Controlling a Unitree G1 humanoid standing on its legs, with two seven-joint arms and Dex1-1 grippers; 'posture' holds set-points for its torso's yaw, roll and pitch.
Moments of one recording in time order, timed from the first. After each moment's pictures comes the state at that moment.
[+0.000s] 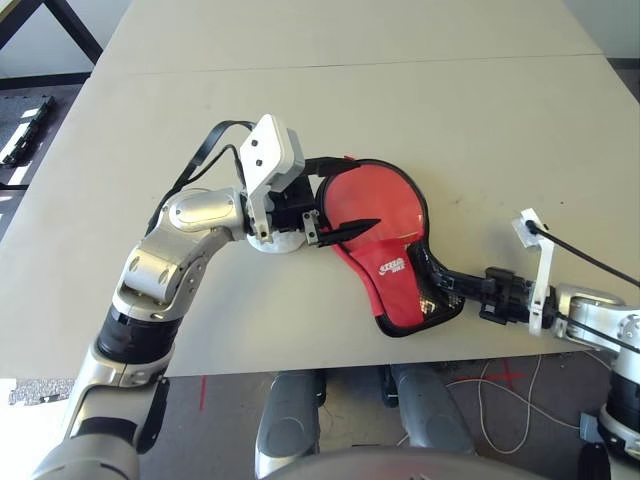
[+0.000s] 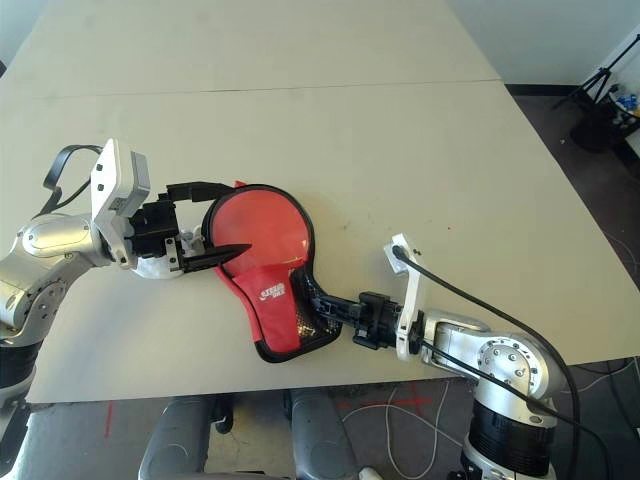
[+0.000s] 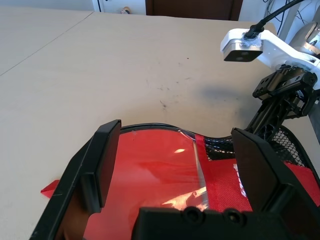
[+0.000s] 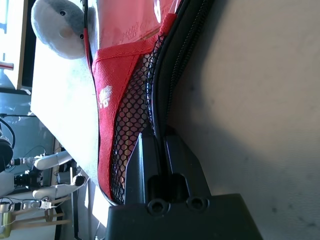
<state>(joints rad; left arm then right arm) -0.50 0.60 -0.10 -0.38 -0.44 0.48 -0.89 -0.14 -0.41 -0.40 -0.42 0.99 1.54 0.50</state>
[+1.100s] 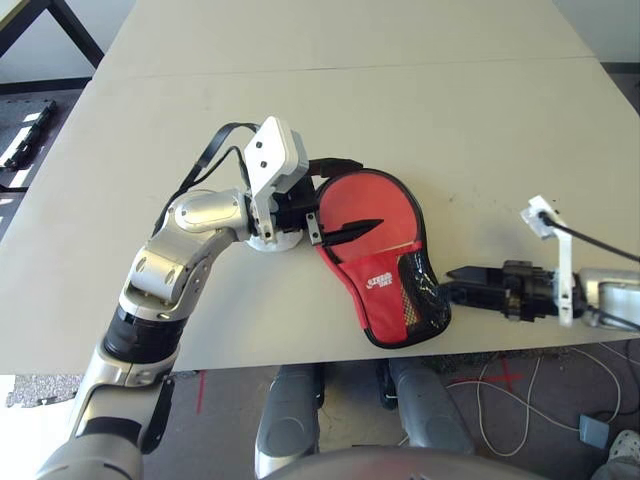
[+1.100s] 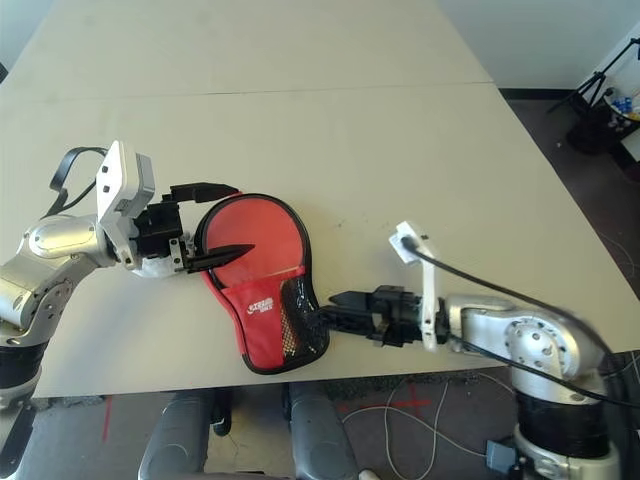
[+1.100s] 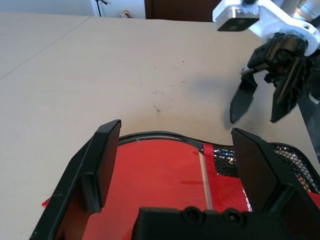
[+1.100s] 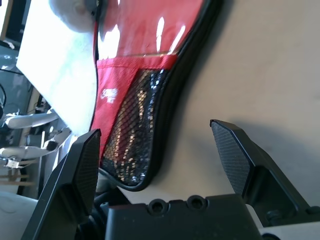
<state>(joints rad) -0.50 0.59 -0.10 -0.37 -0.42 0.47 -0.89 -0.23 -0.84 -0.24 -0.27 0.97 1.31 0.79</state>
